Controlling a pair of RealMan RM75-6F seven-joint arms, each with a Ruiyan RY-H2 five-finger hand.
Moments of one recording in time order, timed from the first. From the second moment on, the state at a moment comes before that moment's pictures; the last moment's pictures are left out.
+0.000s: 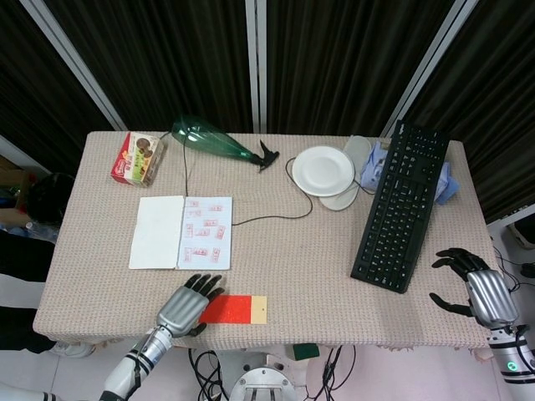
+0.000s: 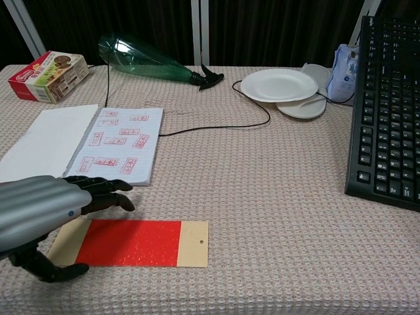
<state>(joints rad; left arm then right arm) -0.49 -1.51 0.17 -1.96 1.14 1.15 0.79 0.11 -1.16 -0.02 -1.46 -1.65 1.50 0.34</state>
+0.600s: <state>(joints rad) -0.50 -1.54 0.15 -1.94 1.07 1.14 0.83 0.11 -1.16 -0.02 -1.44 -1.64 1.50 0.37</state>
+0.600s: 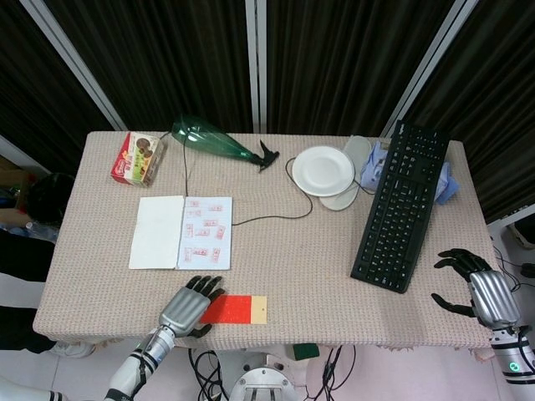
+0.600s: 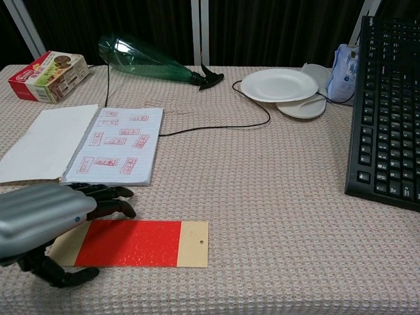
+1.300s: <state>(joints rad) -0.48 -1.52 0.16 -1.94 1.16 1.17 0.79 0.11 -1.16 -0.02 -1.45 -1.64 1.50 0.36</state>
